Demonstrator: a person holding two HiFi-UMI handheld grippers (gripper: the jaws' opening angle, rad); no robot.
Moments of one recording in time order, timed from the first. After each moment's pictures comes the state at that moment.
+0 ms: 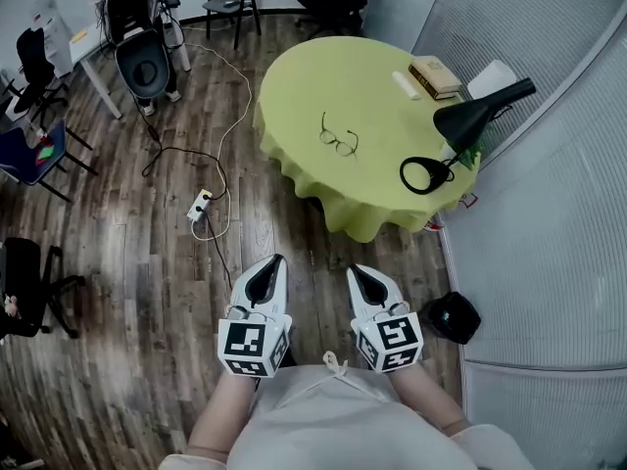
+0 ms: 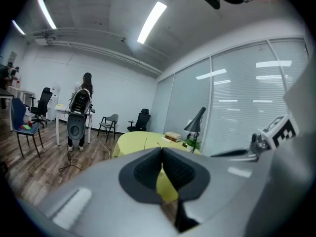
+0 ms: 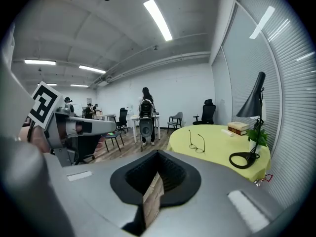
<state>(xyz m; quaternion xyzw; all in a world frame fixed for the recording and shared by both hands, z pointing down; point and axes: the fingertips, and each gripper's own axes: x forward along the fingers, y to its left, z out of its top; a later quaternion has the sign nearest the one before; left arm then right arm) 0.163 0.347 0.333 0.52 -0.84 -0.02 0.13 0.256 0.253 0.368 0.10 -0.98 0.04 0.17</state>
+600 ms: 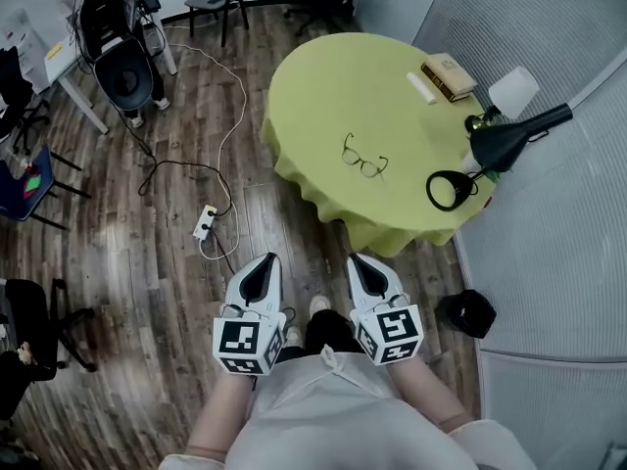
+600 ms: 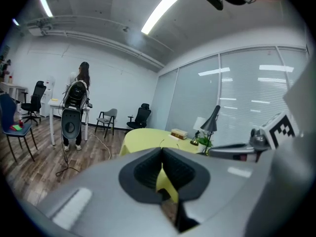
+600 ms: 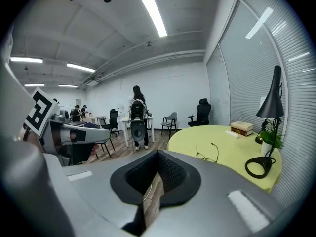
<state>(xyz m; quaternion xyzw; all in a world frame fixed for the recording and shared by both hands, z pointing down) -0.029 0.330 0.352 0.54 -0.83 -0.01 0.16 0.070 0.229 0.371 0.15 -0.97 0.05 0.17</state>
